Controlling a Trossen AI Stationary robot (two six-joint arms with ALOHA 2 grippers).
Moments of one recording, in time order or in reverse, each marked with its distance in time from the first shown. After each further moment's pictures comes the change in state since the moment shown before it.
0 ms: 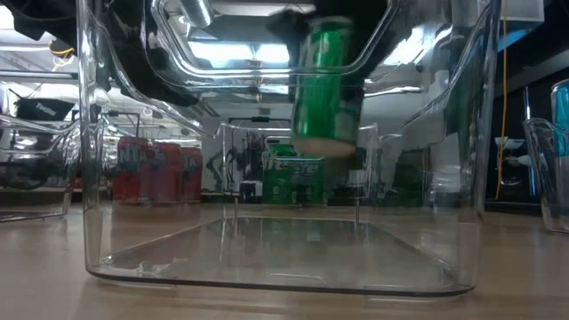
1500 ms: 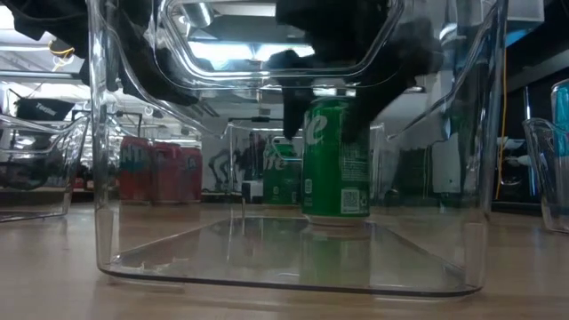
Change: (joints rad) left arm 0.000 0.000 0.000 0.004 0.000 0.000; right arm -0.001 0.000 -0.192 0.209 -0.015 0.017
